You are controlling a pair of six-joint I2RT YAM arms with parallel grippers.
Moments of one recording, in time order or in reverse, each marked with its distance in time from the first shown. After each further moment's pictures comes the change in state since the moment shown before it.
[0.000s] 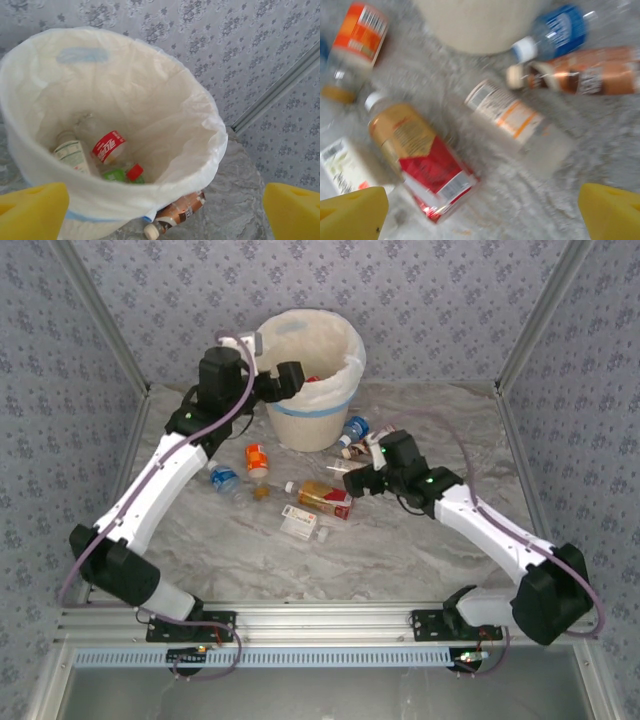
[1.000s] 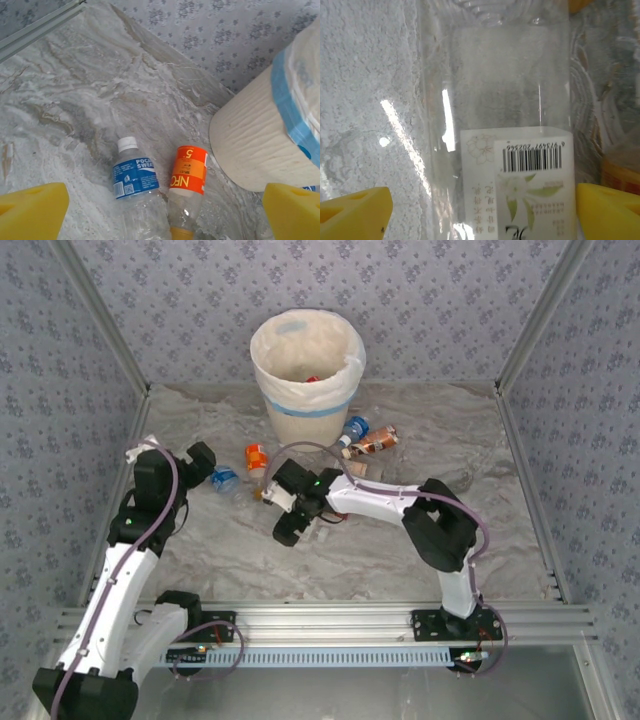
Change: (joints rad) left arm 0.304 -0.664 -0.716 -0.189 -0.251 -0.238; right arm 0.367 0.661 0.444 -0.151 -0.116 -0.263
